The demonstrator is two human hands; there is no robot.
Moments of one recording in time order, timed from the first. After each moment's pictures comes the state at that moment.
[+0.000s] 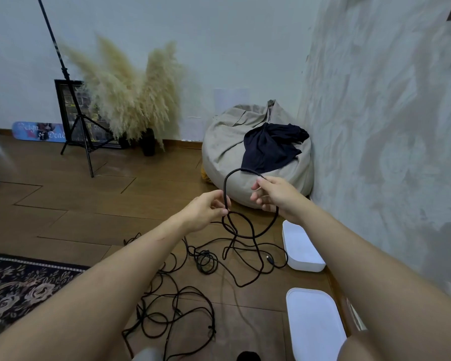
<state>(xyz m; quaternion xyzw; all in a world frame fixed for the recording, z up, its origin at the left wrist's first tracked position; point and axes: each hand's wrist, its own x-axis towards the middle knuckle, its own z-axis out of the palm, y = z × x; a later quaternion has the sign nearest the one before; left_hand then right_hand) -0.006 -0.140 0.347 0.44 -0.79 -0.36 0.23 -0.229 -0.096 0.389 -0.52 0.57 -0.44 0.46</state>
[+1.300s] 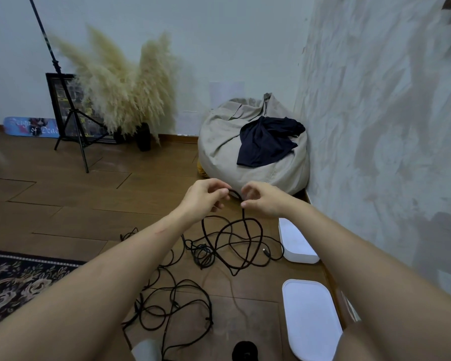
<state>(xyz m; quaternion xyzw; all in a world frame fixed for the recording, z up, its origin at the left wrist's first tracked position) -0.024 -0.125 0.353 0.45 -0.71 -0.40 0.37 -0.237 -0.098 0.370 -0.72 0.61 -0.18 0.26</state>
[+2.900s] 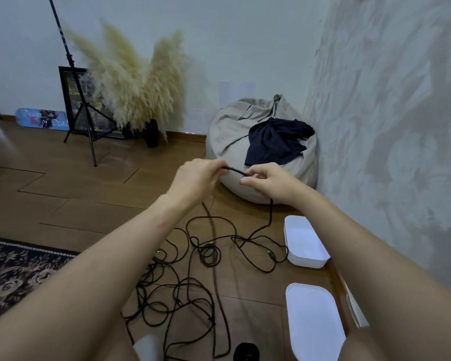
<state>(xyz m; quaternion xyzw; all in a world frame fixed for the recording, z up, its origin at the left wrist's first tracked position) 0.003 -0.127 0.395 0.44 -0.84 0.07 0.30 -0.218 -0.103 0.407 -0.76 0.52 -0.29 0.25</state>
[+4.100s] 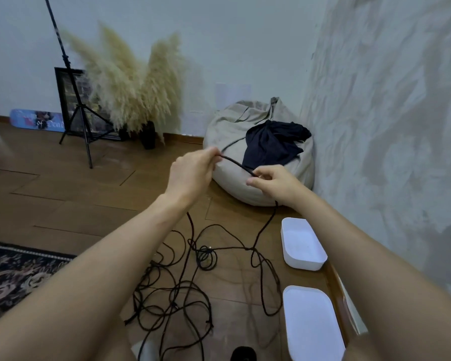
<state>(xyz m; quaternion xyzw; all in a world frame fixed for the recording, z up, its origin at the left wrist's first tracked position) 0.001 -0.126 0.408 0.47 -0.78 0.09 0.40 -0.234 -0.109 0.397 -0.73 0.55 -0.33 0.23</state>
